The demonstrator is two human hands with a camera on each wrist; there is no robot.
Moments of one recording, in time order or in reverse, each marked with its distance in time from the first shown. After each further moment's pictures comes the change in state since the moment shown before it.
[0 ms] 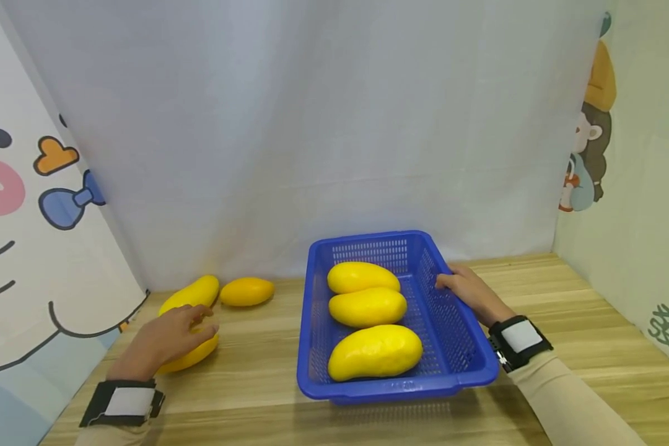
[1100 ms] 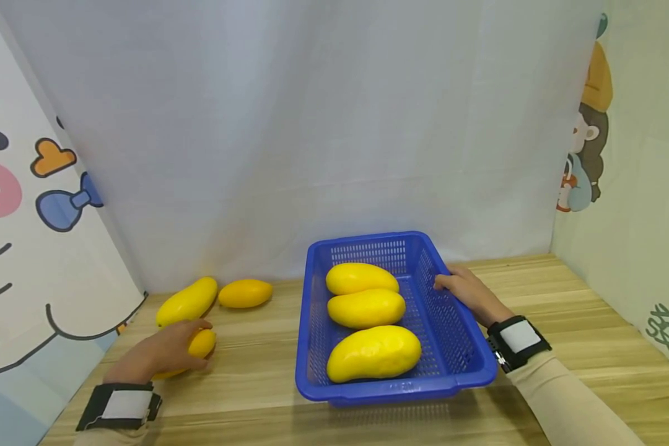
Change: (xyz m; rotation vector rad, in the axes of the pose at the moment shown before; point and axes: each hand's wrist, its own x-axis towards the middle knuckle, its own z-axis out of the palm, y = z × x) left_hand -0.004 -0.009 0.010 -0.074 -0.168 0.067; right_hand -0.001 -0.001 0.000 -0.005 -0.005 -0.016
